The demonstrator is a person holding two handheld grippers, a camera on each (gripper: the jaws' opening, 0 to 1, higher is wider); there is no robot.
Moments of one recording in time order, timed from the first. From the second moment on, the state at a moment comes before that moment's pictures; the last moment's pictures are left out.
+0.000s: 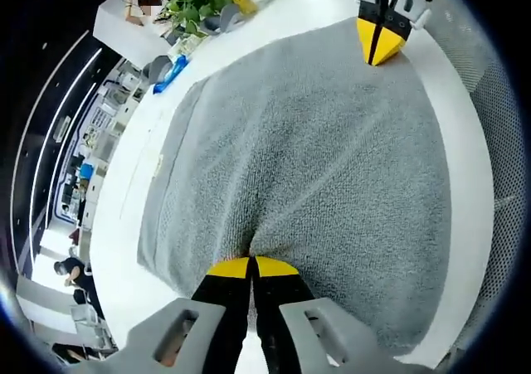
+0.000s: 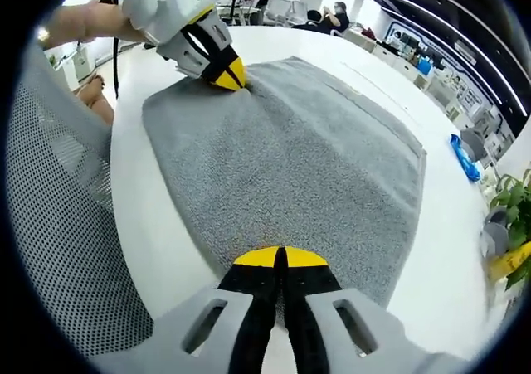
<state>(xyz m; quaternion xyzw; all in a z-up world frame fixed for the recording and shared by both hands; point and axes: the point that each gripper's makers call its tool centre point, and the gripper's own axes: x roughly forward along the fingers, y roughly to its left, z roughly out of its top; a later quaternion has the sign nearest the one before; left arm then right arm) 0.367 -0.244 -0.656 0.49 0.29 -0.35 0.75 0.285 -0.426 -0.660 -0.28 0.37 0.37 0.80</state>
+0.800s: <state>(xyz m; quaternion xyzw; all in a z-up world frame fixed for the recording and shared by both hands) 0.377 -0.245 -0.655 0.43 0.29 -0.36 0.77 0.273 -0.418 -0.660 -0.27 0.37 0.39 0.80</state>
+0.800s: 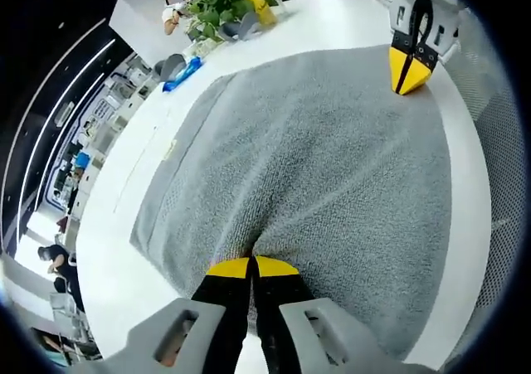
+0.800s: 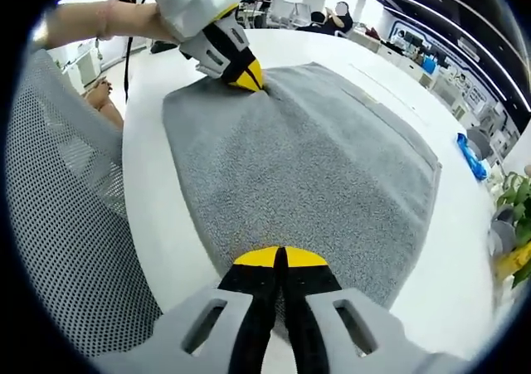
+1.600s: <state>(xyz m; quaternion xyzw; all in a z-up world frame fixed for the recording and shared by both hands) 0.377 -0.244 -0.654 0.38 0.31 -0.36 0.79 0.261 -0.411 -0.660 -0.26 0.37 0.42 0.79</state>
